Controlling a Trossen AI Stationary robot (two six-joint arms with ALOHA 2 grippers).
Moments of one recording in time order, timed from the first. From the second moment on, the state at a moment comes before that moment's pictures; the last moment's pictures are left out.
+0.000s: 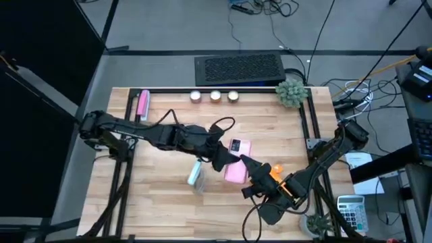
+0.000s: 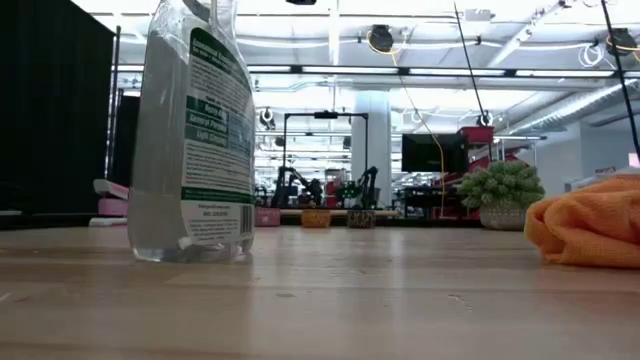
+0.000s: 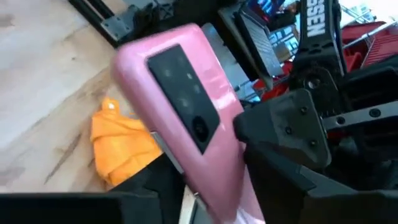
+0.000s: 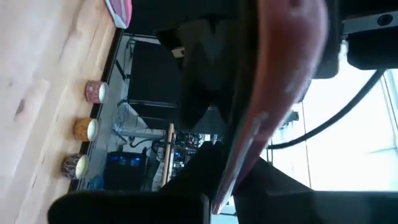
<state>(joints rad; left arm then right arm) -0.18 1.60 1.42 -0.12 0.01 -0.95 0.68 1.67 1.32 -0.30 1.55 -0.98</state>
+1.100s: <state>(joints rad) -0.10 1.47 1.42 -0.13 -0.25 -0.54 0.75 1.67 1.31 -0.28 1.55 -0.71</state>
